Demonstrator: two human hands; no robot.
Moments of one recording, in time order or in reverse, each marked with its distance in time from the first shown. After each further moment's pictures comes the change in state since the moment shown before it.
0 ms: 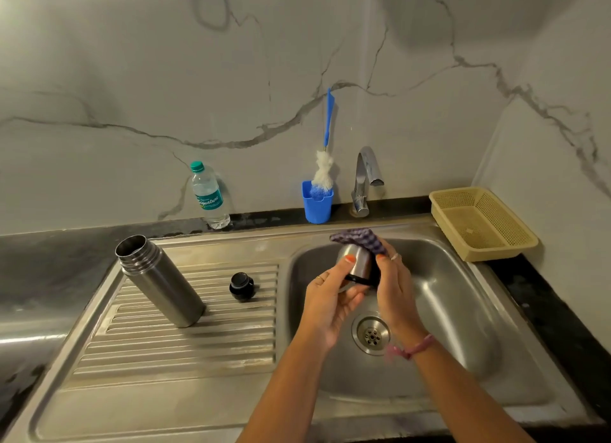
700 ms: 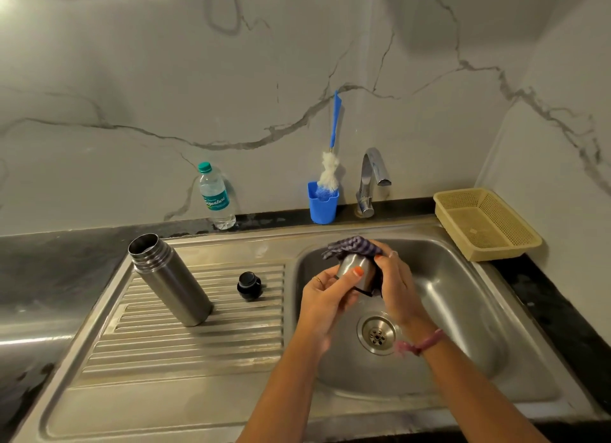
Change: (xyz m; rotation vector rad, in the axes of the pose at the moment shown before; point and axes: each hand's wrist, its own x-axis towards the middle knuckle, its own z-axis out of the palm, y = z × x) left_hand -0.004 0.000 -0.027 0.159 -0.041 0.127; right_hand 0.000 -0.003 0.006 0.030 -0.167 0.077
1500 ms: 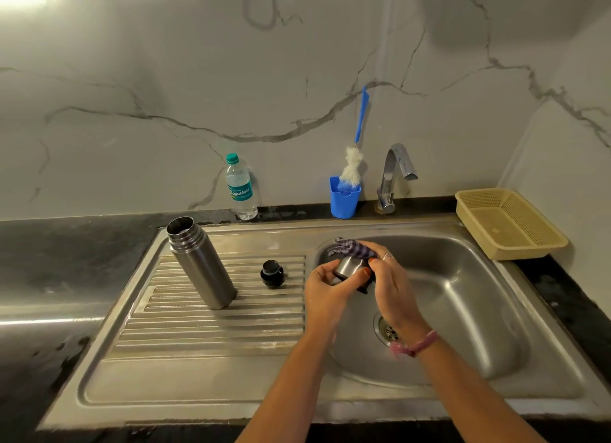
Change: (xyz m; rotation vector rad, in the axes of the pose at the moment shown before) left_hand -0.005 -0.009 -0.032 0.220 0.298 0.137; right_hand -0.015 0.010 0.043 -0.117 0.001 -0.103
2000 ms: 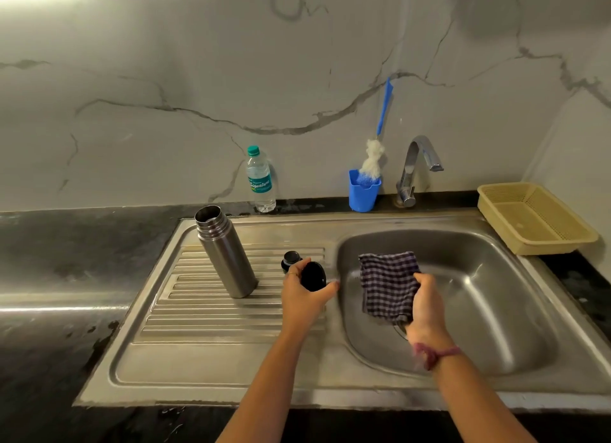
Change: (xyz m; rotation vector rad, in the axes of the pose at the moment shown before) left_hand 0.021 -0.022 -0.085 0.294 0.093 0.129; right_hand -0.021 0.026 0.013 0.544 0.522 0.674
